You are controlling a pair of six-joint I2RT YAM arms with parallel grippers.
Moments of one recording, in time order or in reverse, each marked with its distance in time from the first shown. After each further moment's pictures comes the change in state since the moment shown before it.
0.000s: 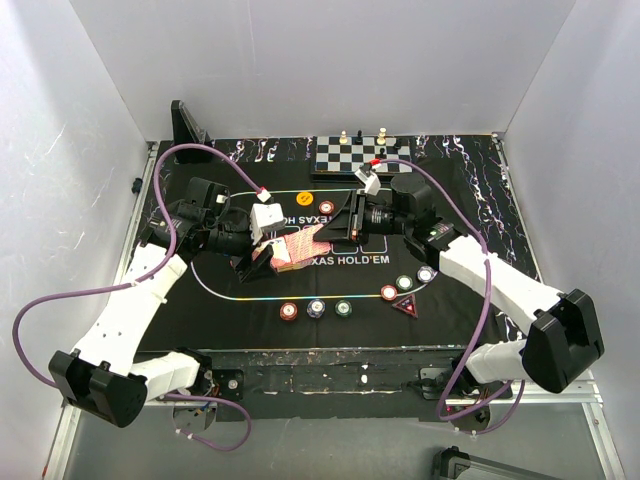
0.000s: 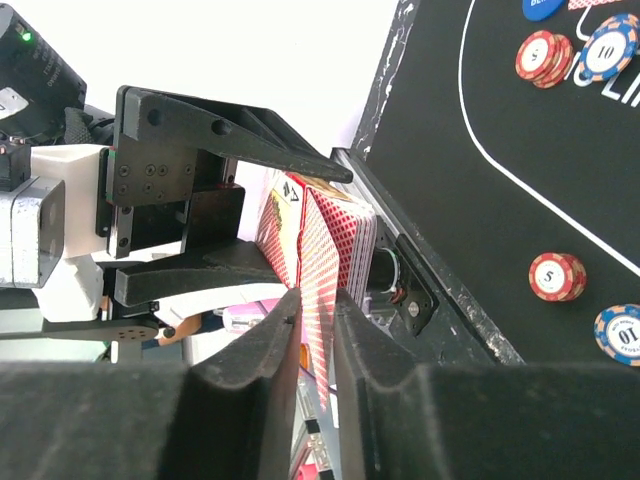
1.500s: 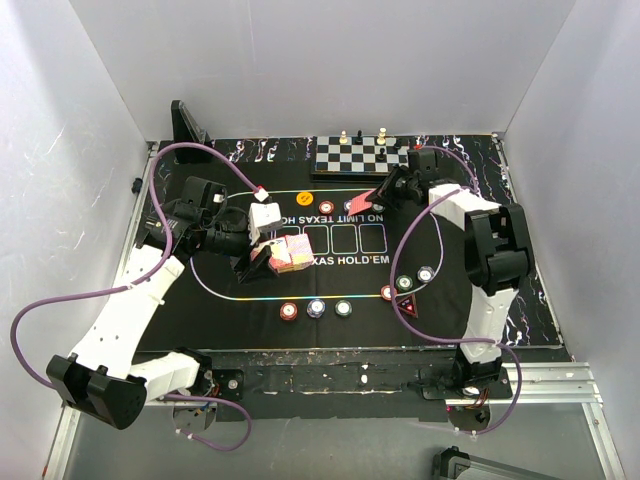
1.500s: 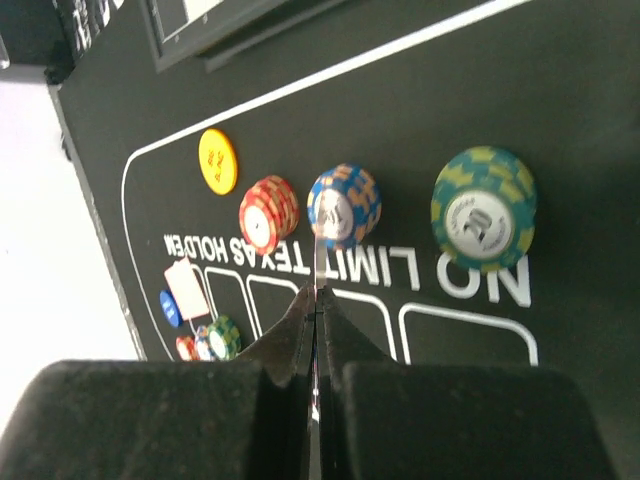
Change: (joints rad) left arm 0.002 -0.011 0.025 -0.019 0.046 0.001; right arm -0.399 0.618 0.309 -0.148 0.305 -0.234
